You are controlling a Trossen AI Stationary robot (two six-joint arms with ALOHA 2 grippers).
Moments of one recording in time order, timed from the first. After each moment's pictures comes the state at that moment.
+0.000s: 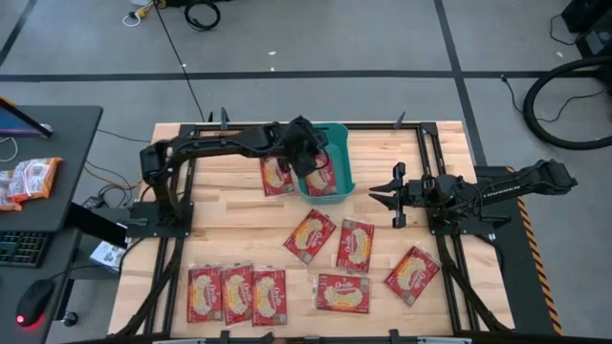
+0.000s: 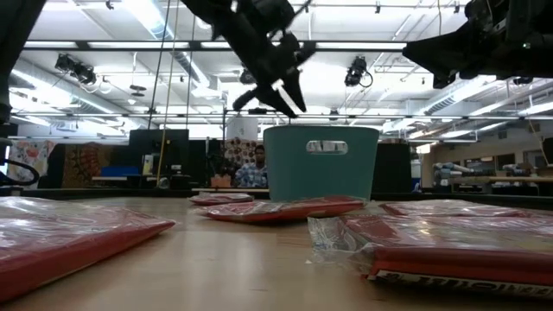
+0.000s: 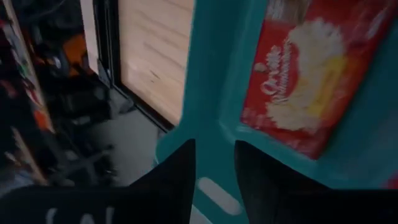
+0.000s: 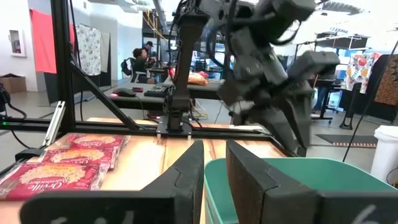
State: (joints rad) left arm 0.30 1.82 1.51 -0.46 -0.10 1.57; right arm 0.07 0.60 0.07 0.68 0.16 -0.12
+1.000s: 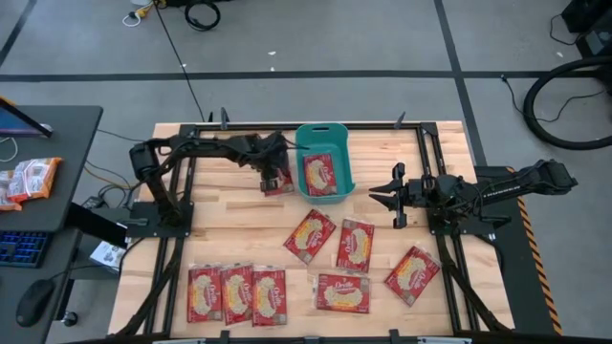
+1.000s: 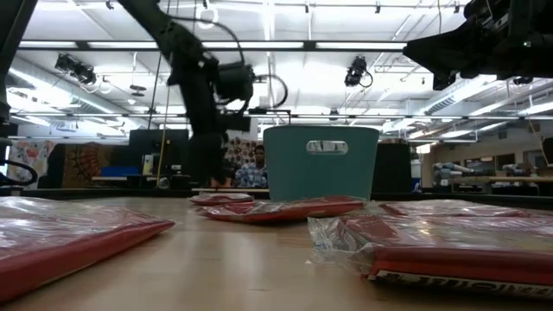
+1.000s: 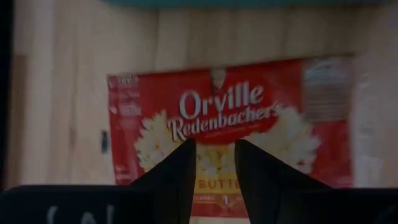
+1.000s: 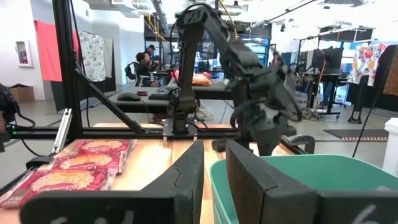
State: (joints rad) left arm 0.45 1.77 1.06 -0.46 -0.08 0.35; right arm 0.07 0.60 0.07 0.68 0.16 -0.07
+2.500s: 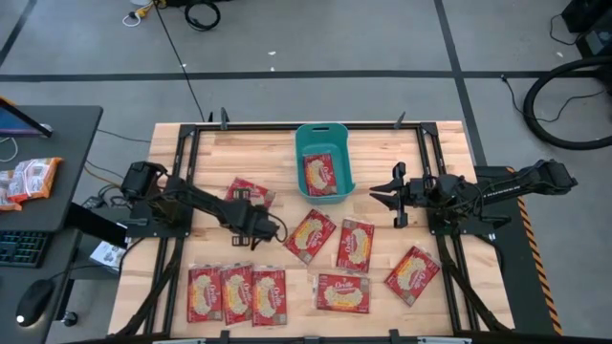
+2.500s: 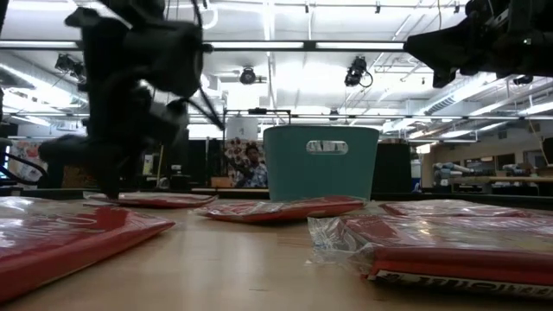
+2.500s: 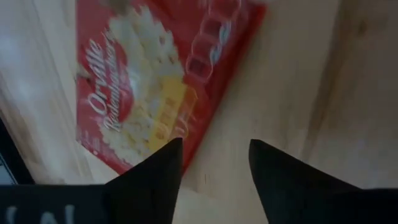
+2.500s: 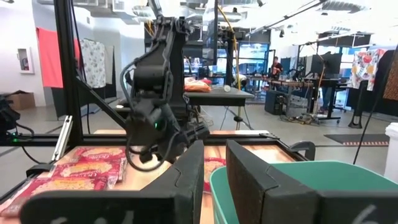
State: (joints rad) left arm -0.22 1.73 0.93 -0.95 -0.44 -0.27; right arm 0.07 0.60 0.07 0.71 0.15 -0.07
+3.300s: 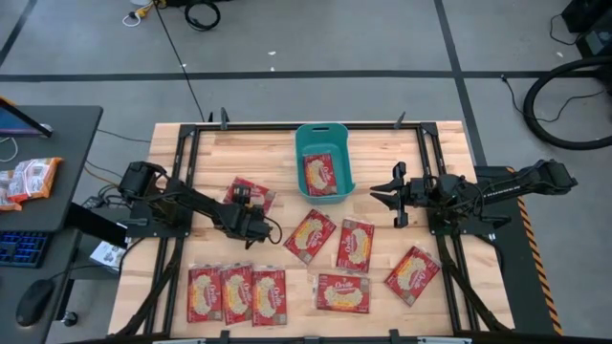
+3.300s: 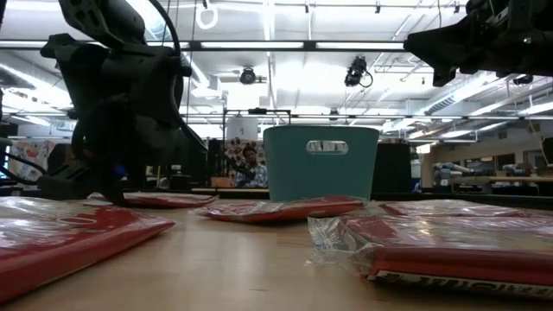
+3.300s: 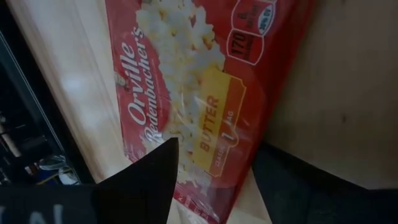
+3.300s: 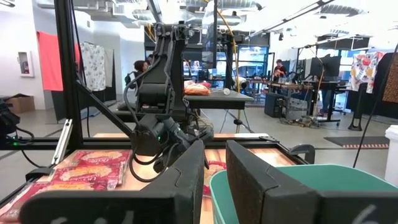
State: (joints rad) left arm -0.22 1.72 0.78 -0.76 -0.65 -0.10; right arm 0.07 0.60 0.07 0.72 0.15 -0.07
